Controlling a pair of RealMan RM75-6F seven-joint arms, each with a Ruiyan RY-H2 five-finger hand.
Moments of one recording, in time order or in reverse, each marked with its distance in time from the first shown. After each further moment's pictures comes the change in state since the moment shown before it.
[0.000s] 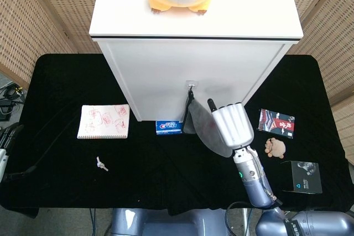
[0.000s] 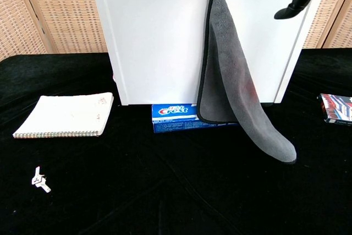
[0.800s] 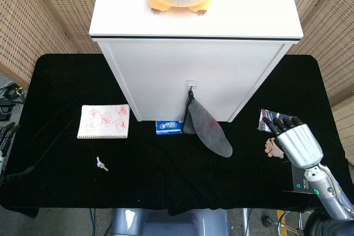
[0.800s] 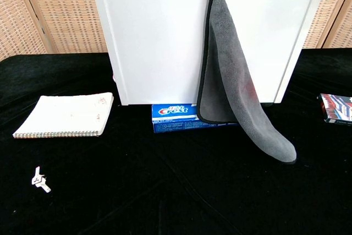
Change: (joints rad) left arm 0.020 0.014 0.003 -0.019 0.026 0.050 -0.012; right arm -0.299 0.226 -0.273 0.607 -0.464 0.153 0.860
